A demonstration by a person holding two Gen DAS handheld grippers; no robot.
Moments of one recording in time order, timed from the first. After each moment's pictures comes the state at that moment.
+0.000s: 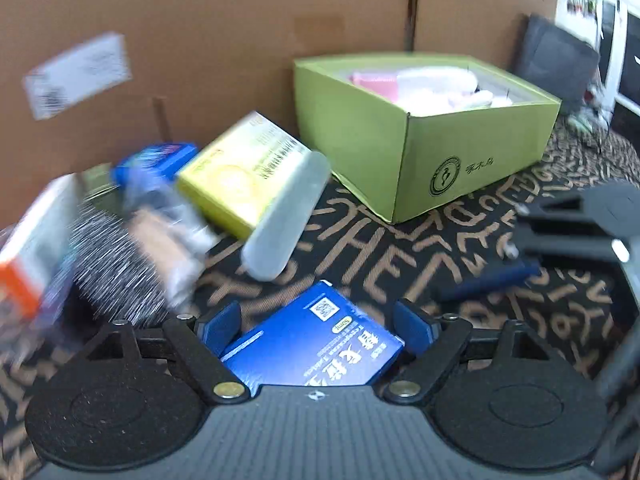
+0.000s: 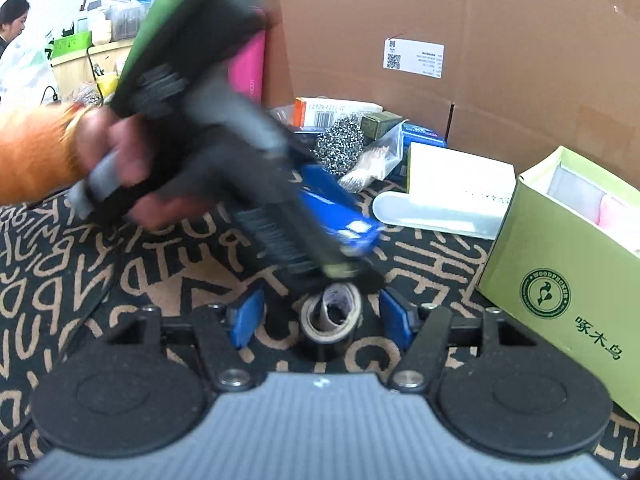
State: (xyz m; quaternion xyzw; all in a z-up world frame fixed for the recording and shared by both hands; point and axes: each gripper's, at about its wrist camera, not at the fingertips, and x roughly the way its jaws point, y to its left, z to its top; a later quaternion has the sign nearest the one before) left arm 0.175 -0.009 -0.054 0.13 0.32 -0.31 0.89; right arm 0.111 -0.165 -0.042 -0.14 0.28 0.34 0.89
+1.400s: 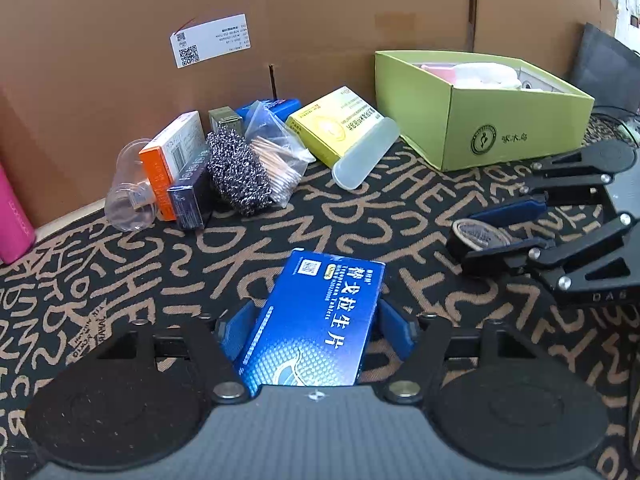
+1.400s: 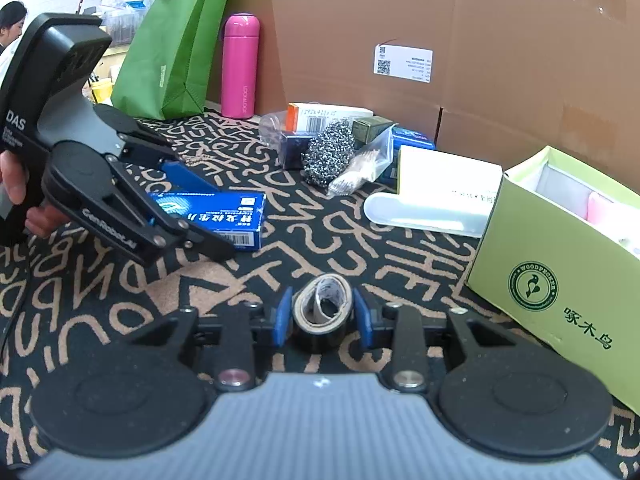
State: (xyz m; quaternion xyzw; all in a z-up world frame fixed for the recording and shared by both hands) left arm 0.119 0.031 -0.047 0.11 0.34 -0.19 0.92; right arm 0.108 -0.174 -0.042 -0.14 0.27 0.33 0.89
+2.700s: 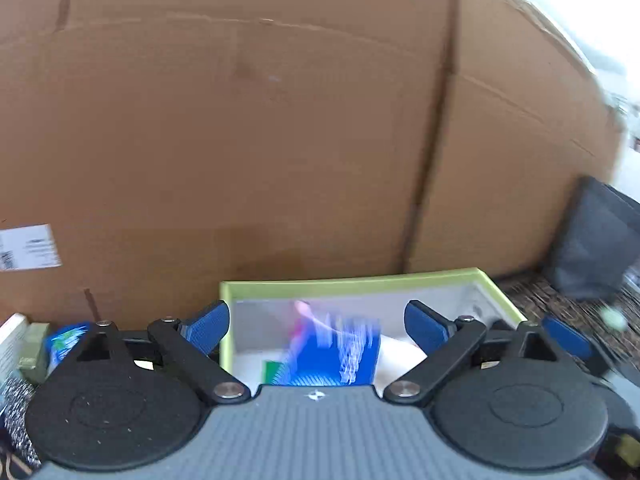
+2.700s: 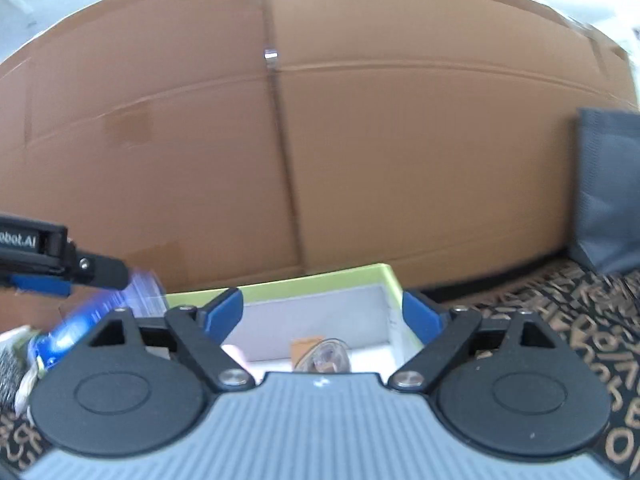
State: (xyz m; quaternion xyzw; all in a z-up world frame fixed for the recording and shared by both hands) left arm 0.216 -0.172 0.050 -0.01 0.21 -0.20 0.96; right arm 0.151 -0.367 0.000 0.10 0.08 -0.09 0.99
